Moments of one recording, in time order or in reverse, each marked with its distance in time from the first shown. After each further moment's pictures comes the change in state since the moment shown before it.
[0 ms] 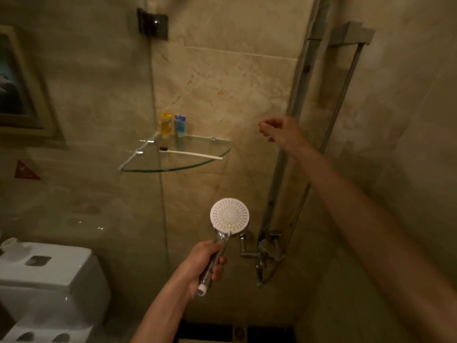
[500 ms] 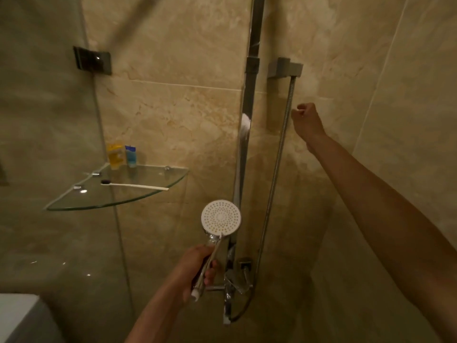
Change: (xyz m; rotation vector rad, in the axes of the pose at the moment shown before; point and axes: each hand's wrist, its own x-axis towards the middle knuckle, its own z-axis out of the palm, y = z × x) left_hand 0.055 0.029 0.112 0.100 -0.031 0.102; right_hand 0.080 0.043 -0.192 -0.097 0.352 0.063
